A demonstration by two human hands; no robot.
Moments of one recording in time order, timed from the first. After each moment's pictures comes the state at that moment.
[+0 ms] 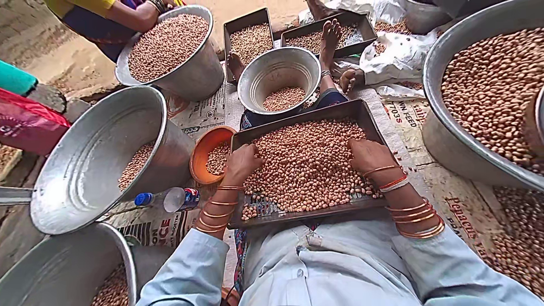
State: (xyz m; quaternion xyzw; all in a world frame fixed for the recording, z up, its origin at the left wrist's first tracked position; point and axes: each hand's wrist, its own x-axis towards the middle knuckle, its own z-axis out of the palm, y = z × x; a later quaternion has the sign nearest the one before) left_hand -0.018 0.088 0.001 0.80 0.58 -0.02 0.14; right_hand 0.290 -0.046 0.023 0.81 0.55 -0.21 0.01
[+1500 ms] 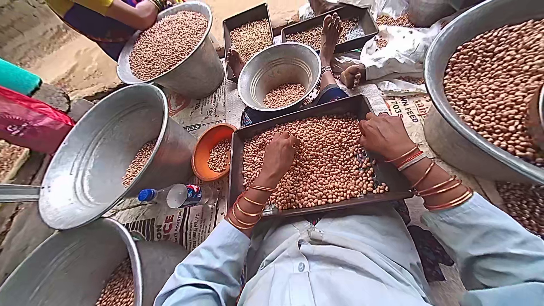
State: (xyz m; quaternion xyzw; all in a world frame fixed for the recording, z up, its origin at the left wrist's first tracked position) left_hand 0.062 0.036 0.011 0.90 0.40 0.12 0.11; right_hand 0.347 -0.025 0.009 0.75 0.66 -0.04 0.04
